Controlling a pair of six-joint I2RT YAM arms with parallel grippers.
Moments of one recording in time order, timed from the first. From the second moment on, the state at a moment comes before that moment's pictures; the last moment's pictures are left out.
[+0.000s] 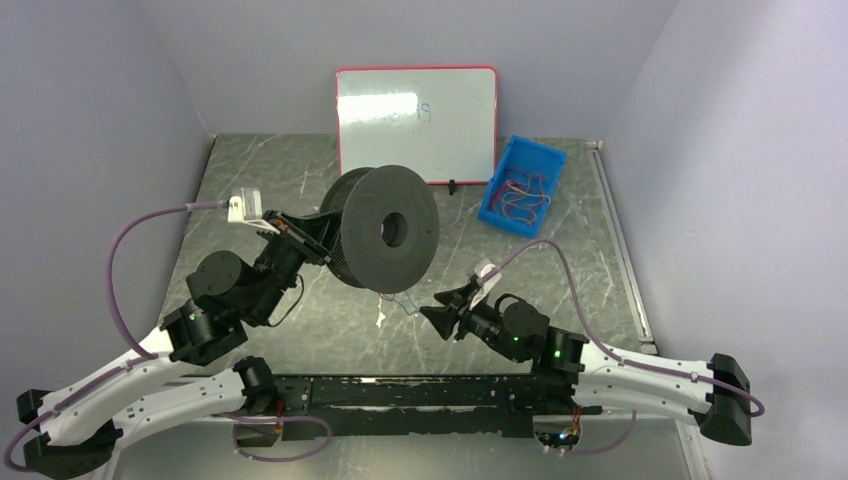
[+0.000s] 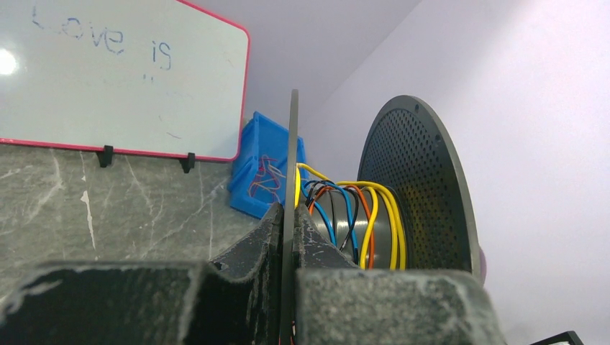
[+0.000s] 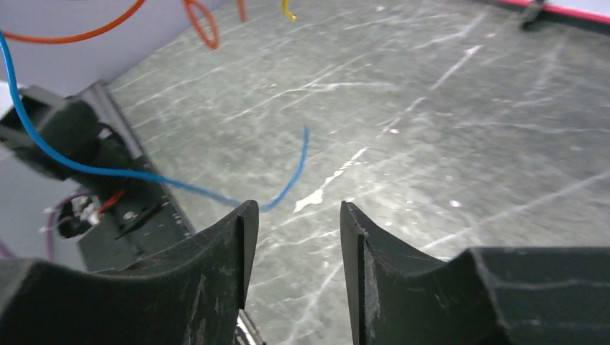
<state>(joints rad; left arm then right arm) -1.02 0.65 0.87 -0.02 -0.57 -0.63 1.21 0.67 0.31 0.27 0.26 0.30</state>
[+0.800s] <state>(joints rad) -1.02 0.67 0.90 -0.05 -0.50 -0.64 1.15 0.76 0.39 0.29 0.25 0.11</state>
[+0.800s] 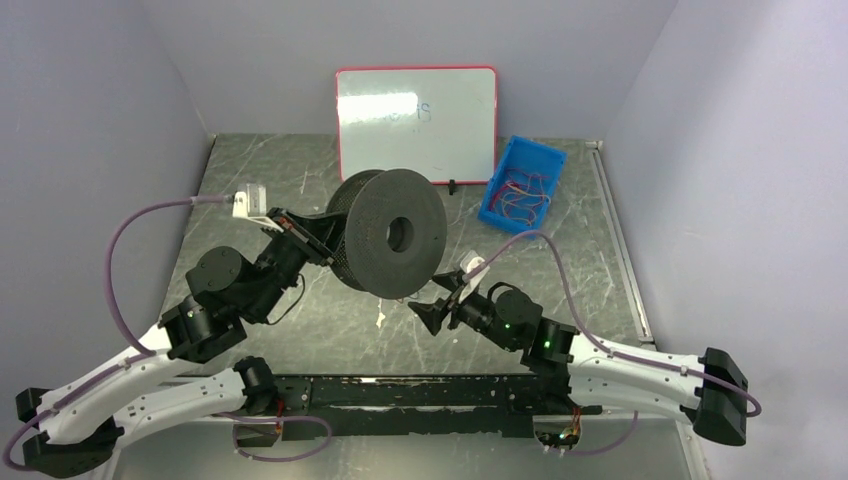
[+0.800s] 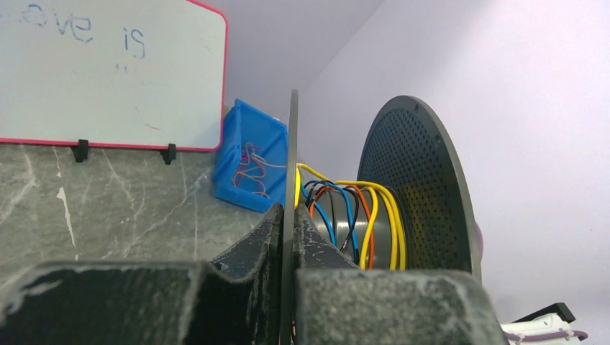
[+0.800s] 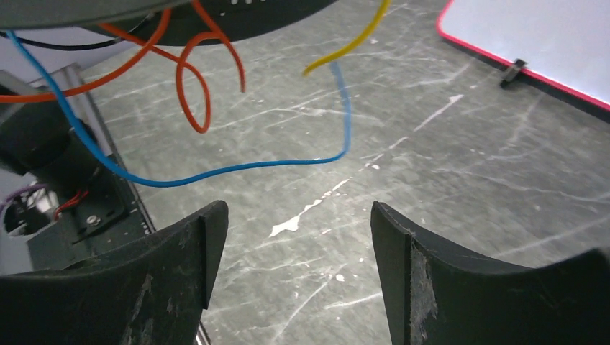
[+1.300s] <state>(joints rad) -1.02 0.65 0.91 -0.06 -0.46 -0.68 0.96 0.83 0.38 0.48 0.03 0.13</state>
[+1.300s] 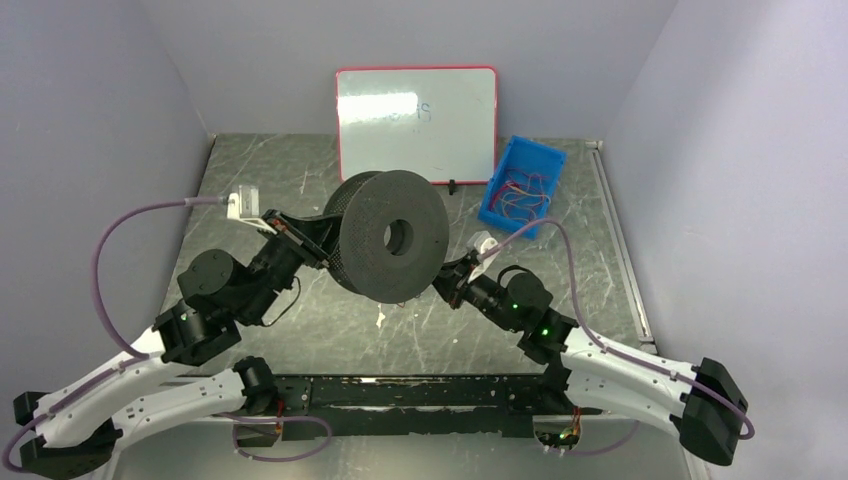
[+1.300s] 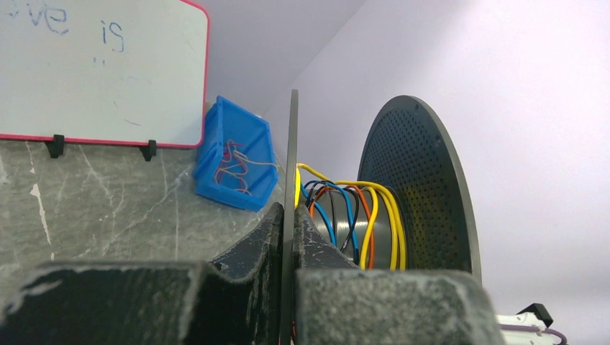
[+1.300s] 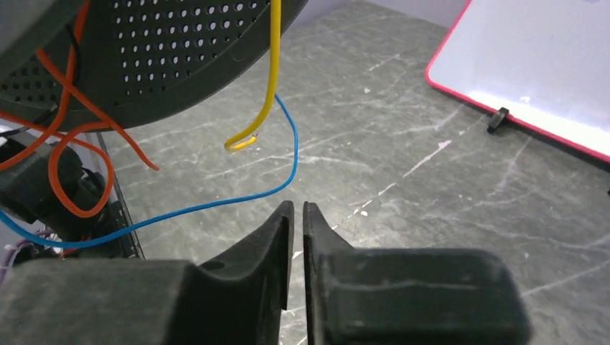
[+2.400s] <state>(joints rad) -1.02 0.64 0.91 -0.07 -0.42 -0.72 0.90 0.90 0.34 0.69 -0.20 0.23</state>
